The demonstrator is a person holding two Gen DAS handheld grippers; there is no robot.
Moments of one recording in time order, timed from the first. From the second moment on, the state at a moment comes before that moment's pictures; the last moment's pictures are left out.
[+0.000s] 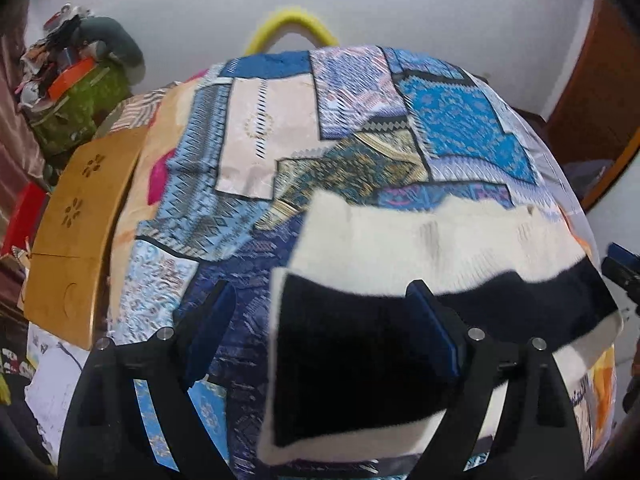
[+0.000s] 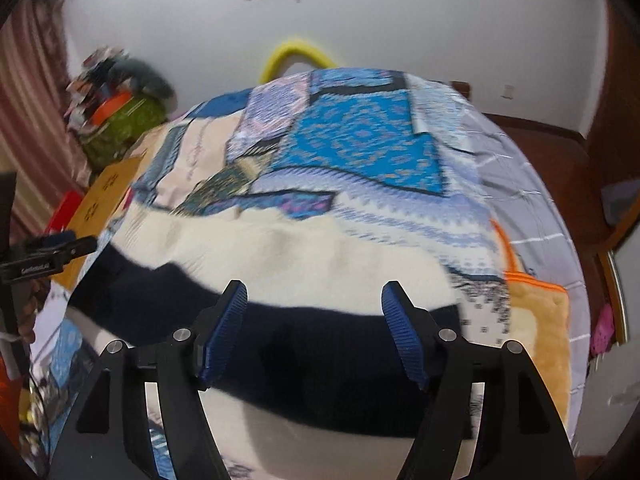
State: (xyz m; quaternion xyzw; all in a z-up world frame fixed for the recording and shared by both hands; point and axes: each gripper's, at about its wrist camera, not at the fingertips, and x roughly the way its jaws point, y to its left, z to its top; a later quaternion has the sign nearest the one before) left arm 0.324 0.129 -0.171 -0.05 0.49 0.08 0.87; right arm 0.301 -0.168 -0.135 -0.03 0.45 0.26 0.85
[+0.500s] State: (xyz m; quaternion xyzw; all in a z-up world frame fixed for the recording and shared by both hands) left arm 0.342 0.084 -0.226 0.00 0.52 0.04 0.85; right arm 0.291 -0.112 -0.191 -0.09 0.47 0.30 0.83
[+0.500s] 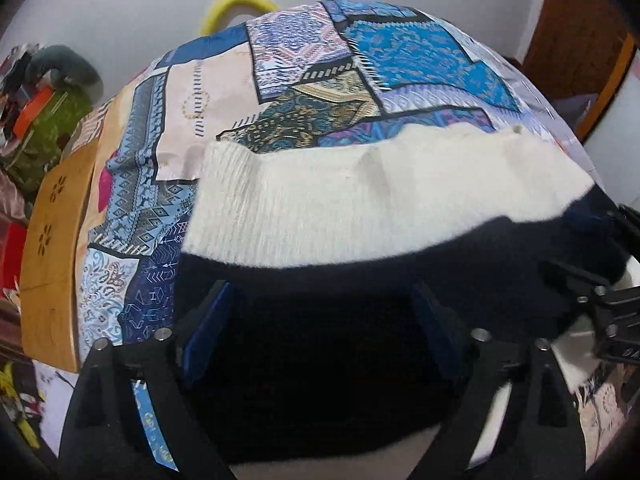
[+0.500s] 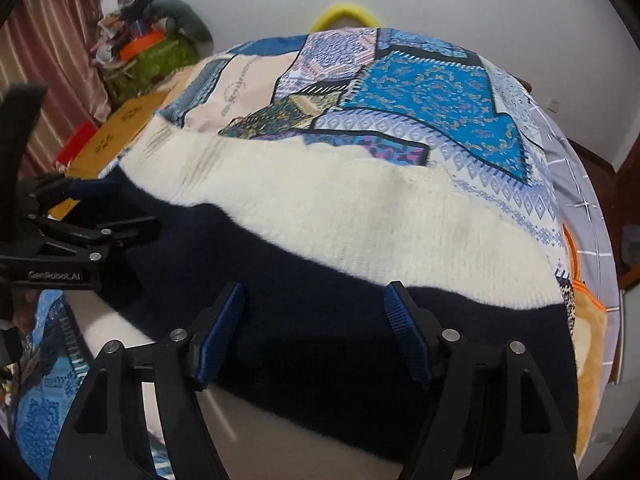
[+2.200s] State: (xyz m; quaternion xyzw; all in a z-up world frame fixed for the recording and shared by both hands) left arm 0.220 0.145 -0.189 -0.17 0.48 0.10 0.86; right arm 0.233 -0.149 -0.137 -0.08 0.42 0.25 0.87
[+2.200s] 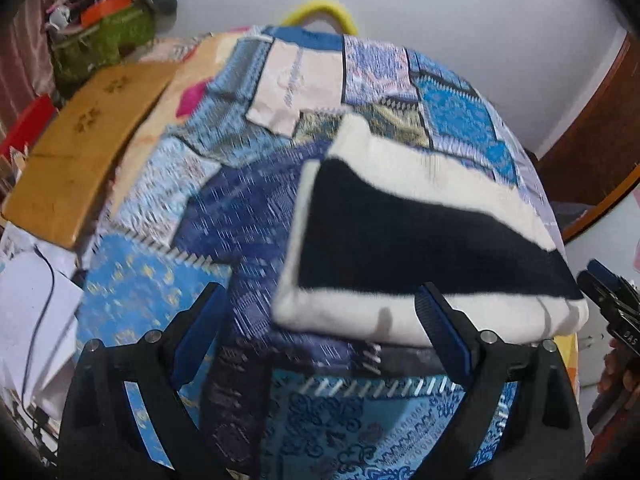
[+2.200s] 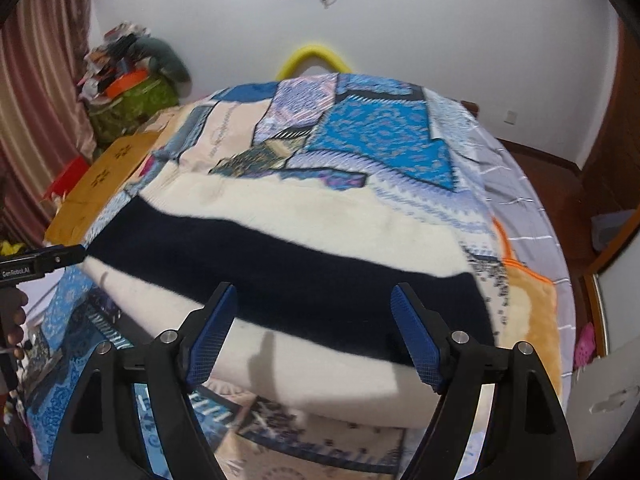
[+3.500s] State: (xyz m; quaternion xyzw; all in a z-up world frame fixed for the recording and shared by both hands) left arm 0.280 0.157 -0.255 -0.39 0.50 0.01 0.77; right arm 0.232 -0.105 -0.188 -0.11 0.47 0.28 0.83
